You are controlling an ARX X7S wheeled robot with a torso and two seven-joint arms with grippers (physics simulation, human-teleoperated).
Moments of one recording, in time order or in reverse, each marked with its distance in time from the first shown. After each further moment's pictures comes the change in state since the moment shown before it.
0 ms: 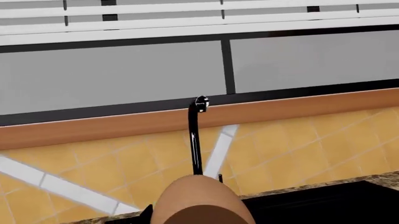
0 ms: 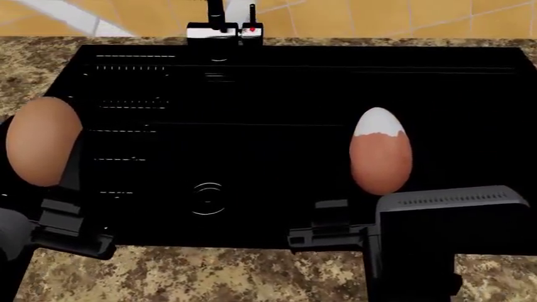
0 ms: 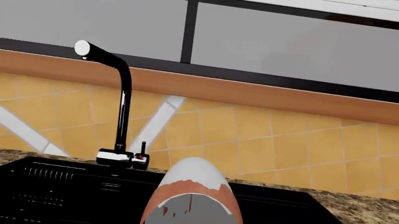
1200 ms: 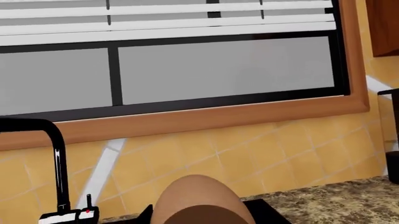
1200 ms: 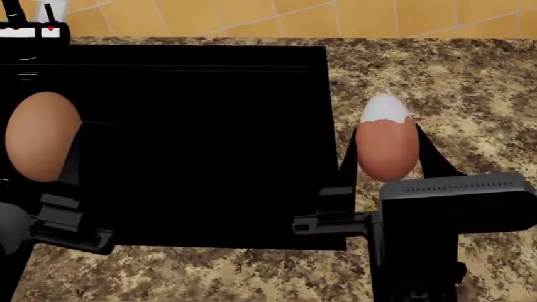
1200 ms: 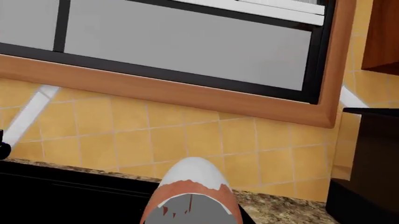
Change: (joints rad) left arm -0.012 0.016 -0.015 -0.002 0.002 -0.016 0.016; right arm 0.036 -0.003 0.001 0.013 -0.028 0.008 -0.005
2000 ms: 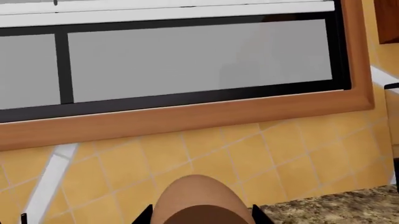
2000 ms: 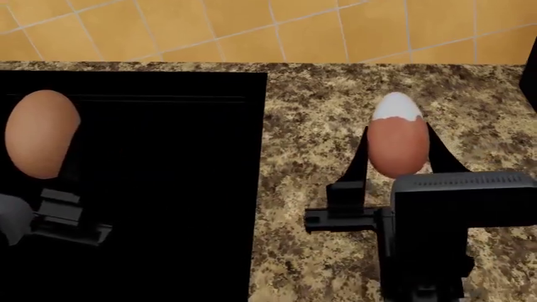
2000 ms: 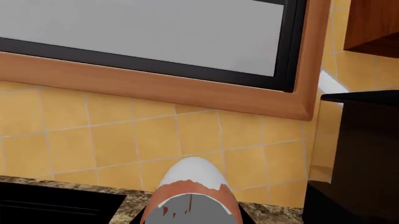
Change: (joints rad) left arm -0.018 0.008 -0.010 -0.003 0.000 -0.039 0.003; right arm 0.003 -0.012 0.021 0.063 -0.006 -0.040 -0.017
